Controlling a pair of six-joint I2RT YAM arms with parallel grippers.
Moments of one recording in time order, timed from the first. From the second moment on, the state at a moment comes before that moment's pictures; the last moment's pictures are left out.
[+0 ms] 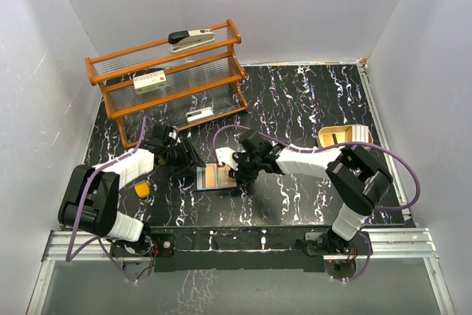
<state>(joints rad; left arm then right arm) -0.28 1.44 0.64 -0.27 0.37 -0.74 0.81 1.68 0.91 -0.17 -0.33 -0.66</state>
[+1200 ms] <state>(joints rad) -0.23 1.44 0.61 -0.21 0.44 -0.78 0.80 1.64 0.72 0.21 -0.37 -0.46</state>
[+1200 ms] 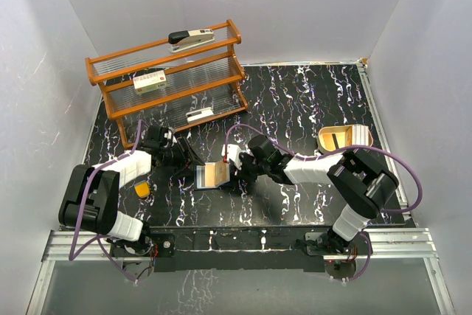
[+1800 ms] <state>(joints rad) -0.24 1.32 0.49 0.04 0.69 -1.00 0.80 1.64 0.68 0.29 -0.40 -0.41</state>
